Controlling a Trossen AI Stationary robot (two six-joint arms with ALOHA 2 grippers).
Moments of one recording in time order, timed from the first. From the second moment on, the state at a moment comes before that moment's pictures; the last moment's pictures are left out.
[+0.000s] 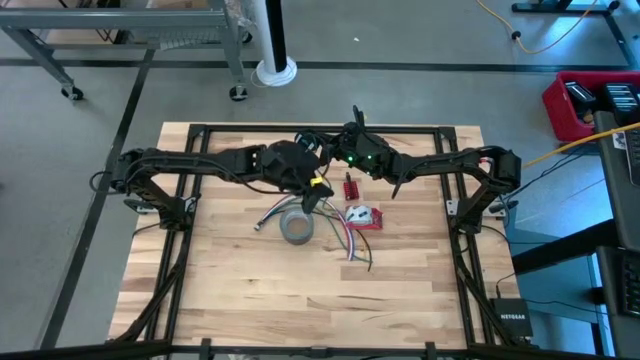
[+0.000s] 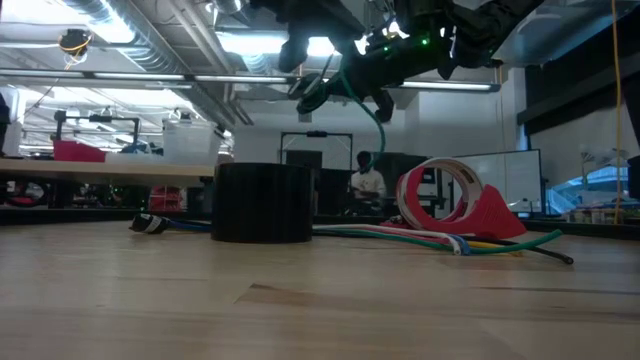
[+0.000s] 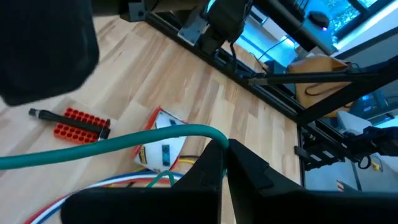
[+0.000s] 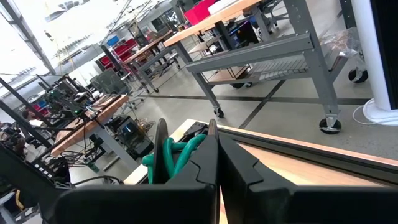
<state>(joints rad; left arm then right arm) 0.10 1.56 1.31 -0.25 0.15 -0.52 -0.28 1.66 0.98 0.62 0.32 0.60</state>
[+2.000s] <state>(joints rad) 0.11 1.48 1.31 -0.34 0.20 -0.53 -0.28 1.66 0.98 0.57 0.29 0.59</state>
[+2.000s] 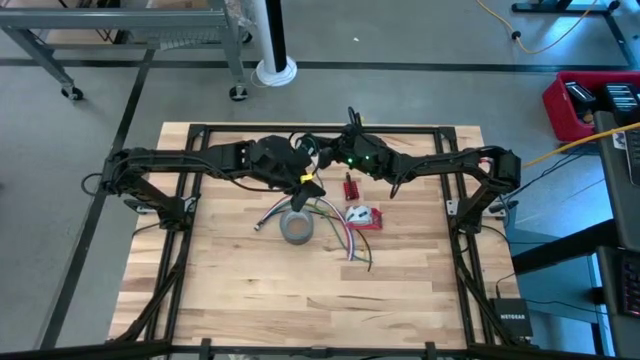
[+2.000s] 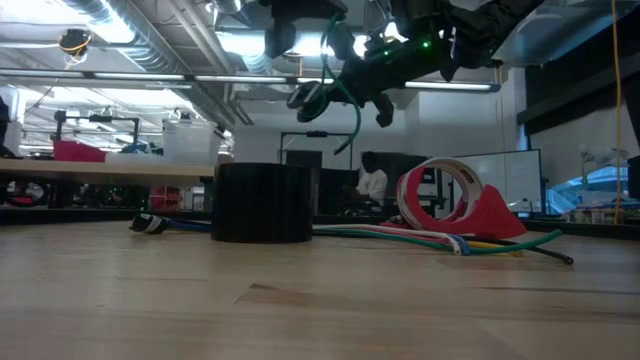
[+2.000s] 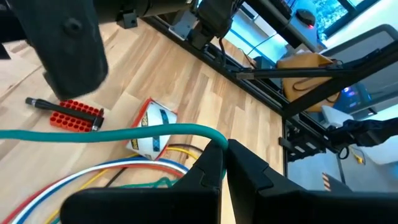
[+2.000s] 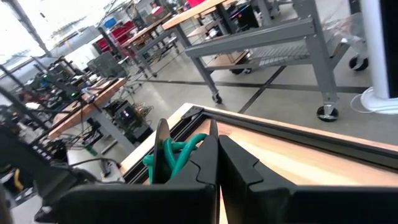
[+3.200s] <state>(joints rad) 0.14 1.39 1.31 -0.42 0.06 -0.40 -0.27 1.66 0.98 0.40 -0.08 0.60</state>
